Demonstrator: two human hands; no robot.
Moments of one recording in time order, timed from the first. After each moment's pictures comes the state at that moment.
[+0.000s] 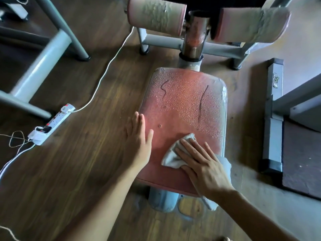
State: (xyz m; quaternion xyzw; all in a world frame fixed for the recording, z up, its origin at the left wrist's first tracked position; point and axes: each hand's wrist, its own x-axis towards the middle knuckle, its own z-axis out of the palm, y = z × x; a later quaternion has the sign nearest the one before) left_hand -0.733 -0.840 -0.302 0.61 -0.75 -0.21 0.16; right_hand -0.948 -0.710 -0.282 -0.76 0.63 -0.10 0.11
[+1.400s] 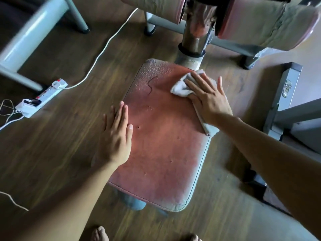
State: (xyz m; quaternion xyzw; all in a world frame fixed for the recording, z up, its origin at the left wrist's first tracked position) left_hand -0.757 -0.847 -0.303 0.62 -0.77 -0.08 0.11; right_hand -1.081 -0.920 -0.288 -0.78 0.62 -0.10 0.09
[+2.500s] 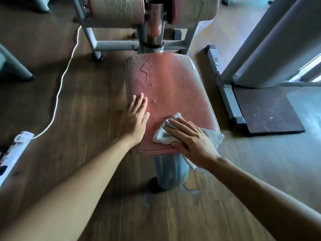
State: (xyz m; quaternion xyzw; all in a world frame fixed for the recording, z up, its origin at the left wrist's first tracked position) left_hand -0.694 -0.874 -0.317 0.32 -0.90 -0.22 0.19; right_hand -0.847 -0.676 -0.289 -0.67 0.72 -0.17 0.05
